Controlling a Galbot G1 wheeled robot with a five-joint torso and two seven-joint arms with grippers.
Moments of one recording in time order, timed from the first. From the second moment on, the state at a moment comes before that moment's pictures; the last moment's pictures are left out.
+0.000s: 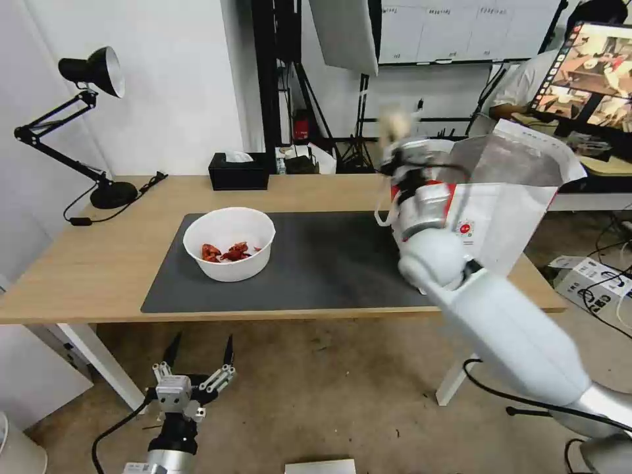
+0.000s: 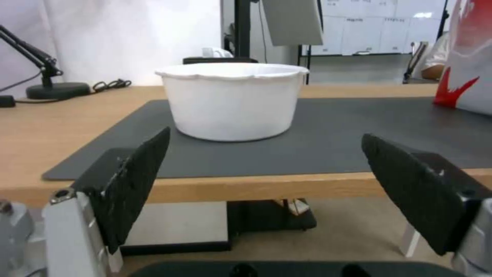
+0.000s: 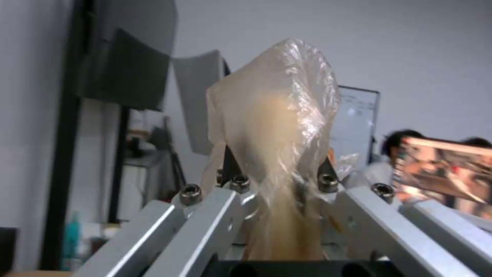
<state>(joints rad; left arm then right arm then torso) 1.88 -1.33 -0.48 -2.16 -0.11 -0.34 -0.13 -0.45 0.95 -0.10 1.83 0.48 -0.20 0.72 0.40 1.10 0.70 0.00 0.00</state>
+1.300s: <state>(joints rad) 1.85 -1.34 -0.44 -2.14 -0.09 -0.34 -0.11 -0.54 0.82 -0.04 1.90 0.66 -0.33 0.76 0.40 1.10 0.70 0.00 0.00</state>
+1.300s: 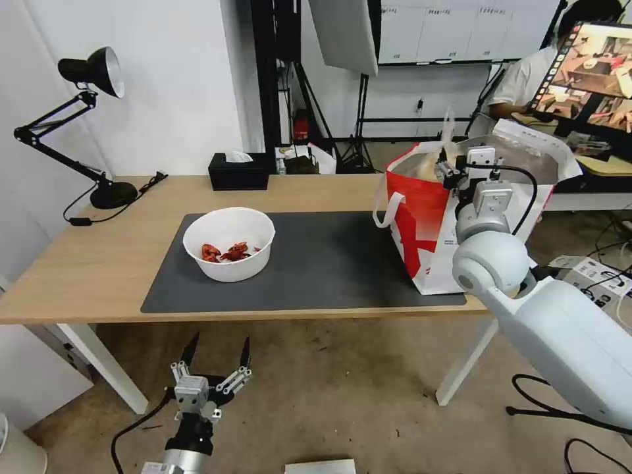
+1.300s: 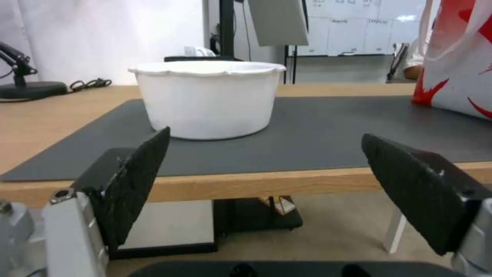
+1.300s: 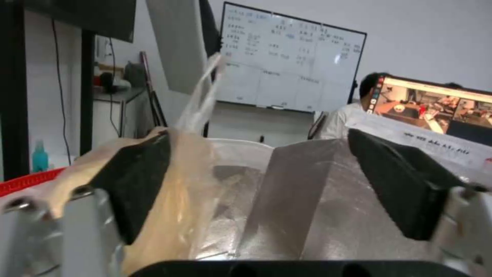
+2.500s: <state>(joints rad) 1.85 -1.31 -0.45 -2.14 -0.11 -0.32 -0.12 -0.48 0.81 -0.04 1.94 0.80 -0.46 0.81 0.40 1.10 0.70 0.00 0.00</state>
